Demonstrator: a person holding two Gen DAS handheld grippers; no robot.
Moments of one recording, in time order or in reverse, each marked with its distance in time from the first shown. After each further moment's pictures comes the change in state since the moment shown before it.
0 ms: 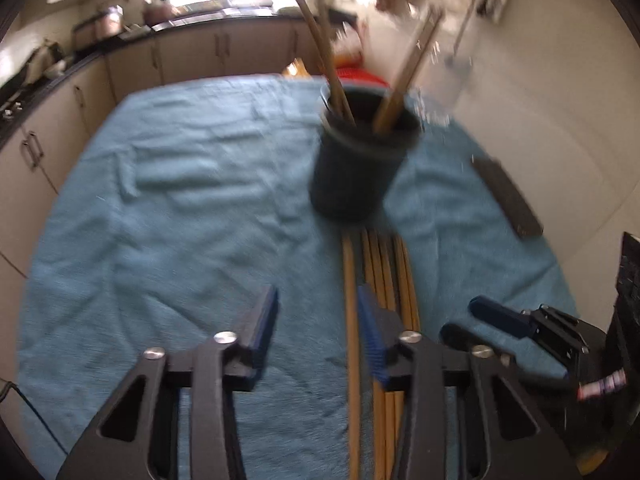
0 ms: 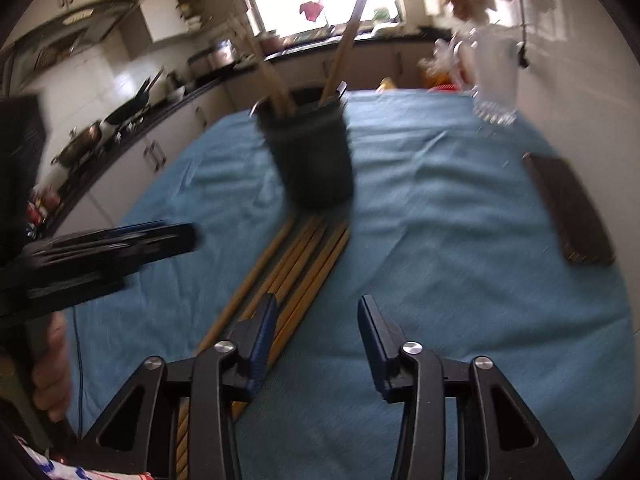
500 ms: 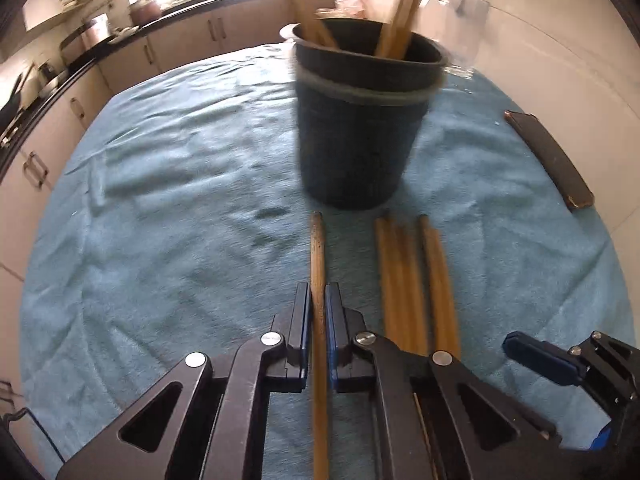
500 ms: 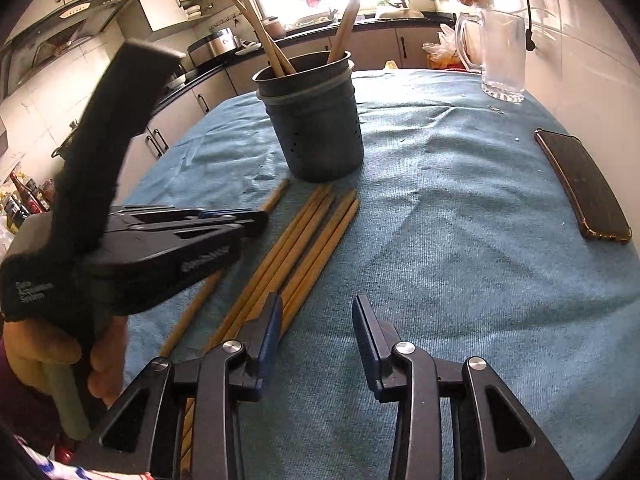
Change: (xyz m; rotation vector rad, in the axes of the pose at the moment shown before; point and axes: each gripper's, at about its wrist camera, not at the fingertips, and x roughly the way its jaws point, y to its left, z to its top) left arm 0.050 -0.012 0.009 0.065 0.074 0.151; right arm 0.014 0.000 -0.004 0.005 0.042 0.006
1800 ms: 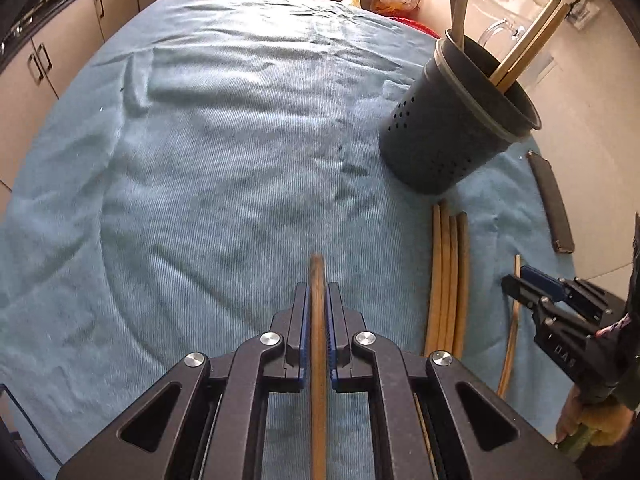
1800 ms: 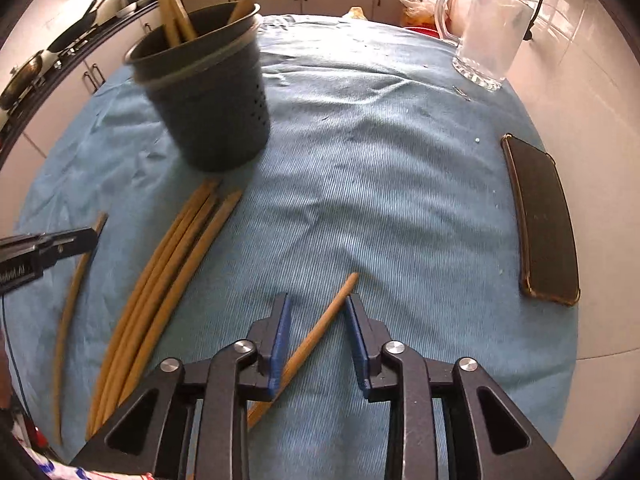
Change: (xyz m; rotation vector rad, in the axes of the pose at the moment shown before) left arm -0.002 0.061 -0.004 -0.254 0.171 -0.143; right arm 0.033 -0.043 0.062 -0.068 0.291 -0.254
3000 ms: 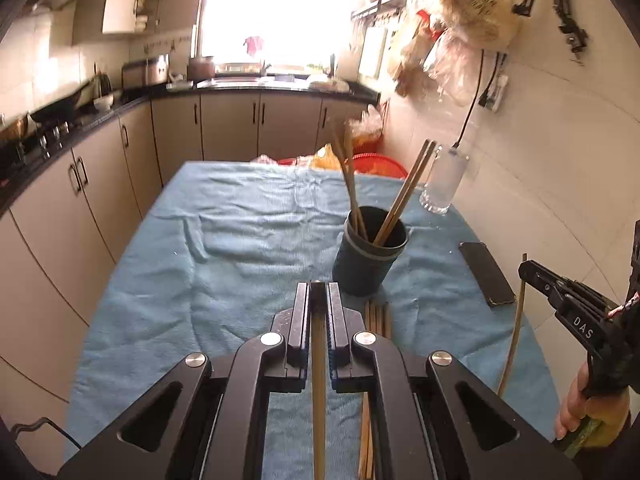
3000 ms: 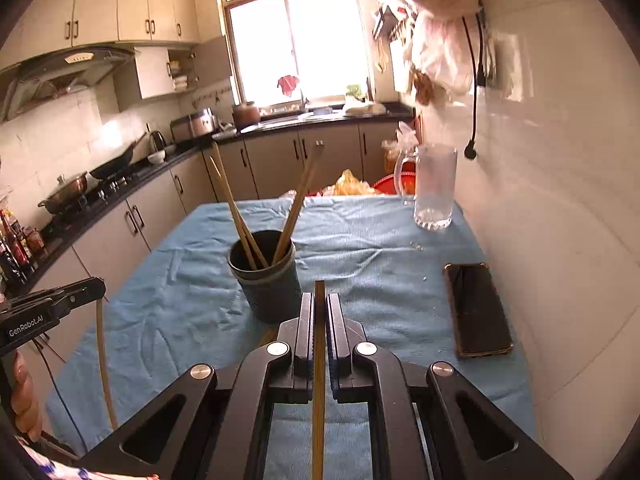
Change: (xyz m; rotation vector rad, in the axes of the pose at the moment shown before) left arm -0.175 -0.031 -0.061 0.112 -0.540 0.024; right arm -0.168 -0.003 -0.057 0.102 -0.621 0.080
